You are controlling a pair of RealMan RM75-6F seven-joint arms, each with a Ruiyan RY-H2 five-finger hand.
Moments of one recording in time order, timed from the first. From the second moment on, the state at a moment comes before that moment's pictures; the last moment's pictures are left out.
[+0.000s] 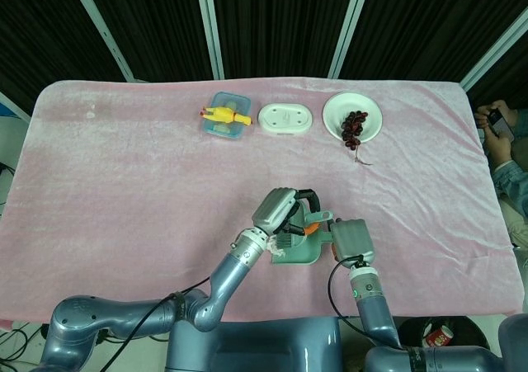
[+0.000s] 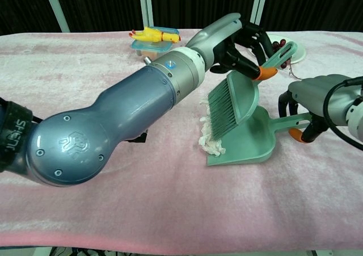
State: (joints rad) left arm -1.03 -2.07 -0.46 -1.24 1.14 0.95 -0.12; right arm 0.64 -1.60 0.11 -1.83 -0.74 1.37 -1.00
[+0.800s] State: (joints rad) left arm -0.89 -1.92 -0.32 -1.28 1.19 0.93 -0.20; right arm 0.65 -1.60 0.11 -1.83 -0.72 1.36 -1.00
